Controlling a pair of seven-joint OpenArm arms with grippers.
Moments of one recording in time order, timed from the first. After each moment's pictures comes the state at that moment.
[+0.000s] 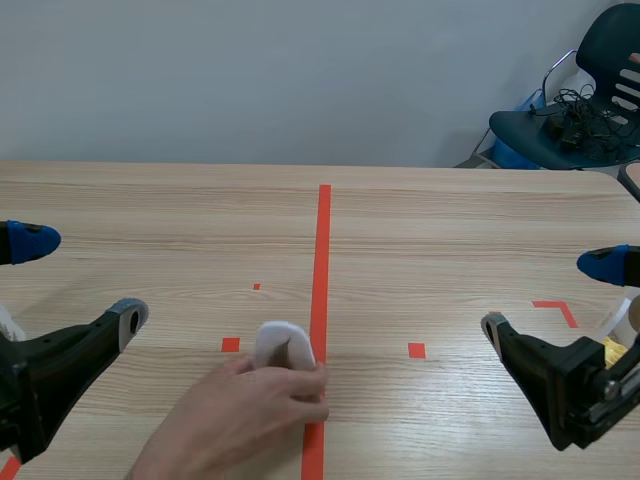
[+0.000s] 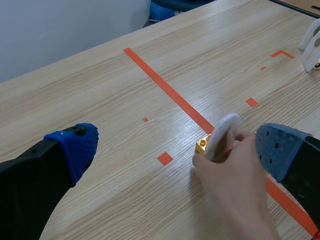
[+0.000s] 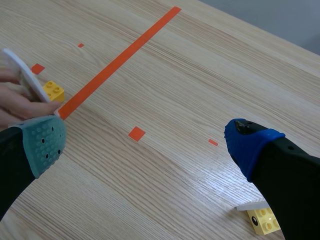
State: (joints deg) left arm 46.4 -32.5 -13.0 118.5 -21.6 -28.9 -4.6; right arm -43.9 30.5 12.2 114.5 16.8 24.7 1.1
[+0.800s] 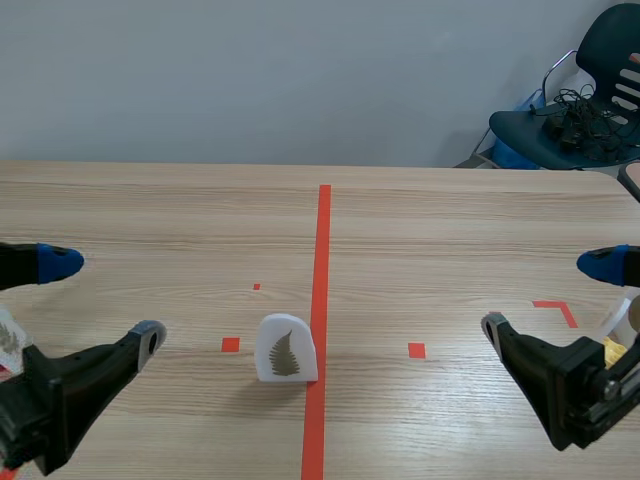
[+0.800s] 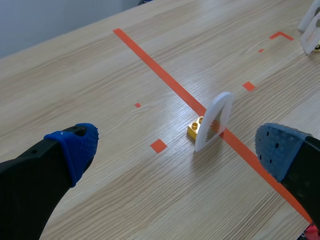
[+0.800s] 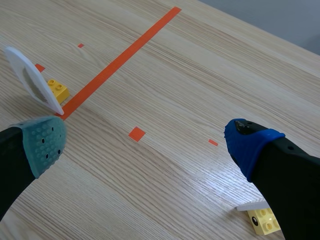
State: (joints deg) left arm 41.9 -32.5 -8.4 113.7 -19.8 -29.4 -1.1; right arm -43.9 30.5 12.2 114.5 16.8 24.7 1.1
